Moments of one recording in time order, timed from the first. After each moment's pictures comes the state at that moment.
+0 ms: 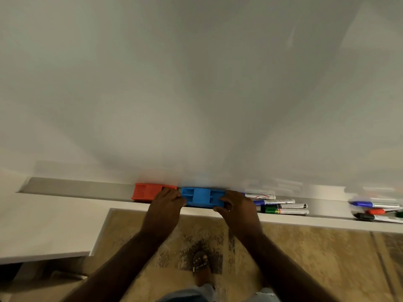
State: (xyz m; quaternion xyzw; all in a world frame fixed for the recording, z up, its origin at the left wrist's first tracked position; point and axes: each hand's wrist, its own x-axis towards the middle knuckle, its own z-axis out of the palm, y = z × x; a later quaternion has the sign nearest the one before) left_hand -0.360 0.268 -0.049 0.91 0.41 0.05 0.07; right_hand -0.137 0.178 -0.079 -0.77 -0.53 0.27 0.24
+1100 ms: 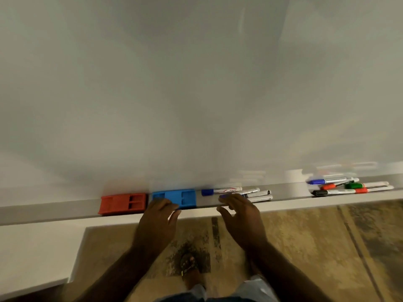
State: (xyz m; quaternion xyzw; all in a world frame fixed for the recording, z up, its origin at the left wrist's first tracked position) left_hand -0.314 0.224 -0.054 0.87 0.43 0.15 0.18; right_hand -0.087 0.104 -0.052 -0.79 -0.51 0.17 0.29
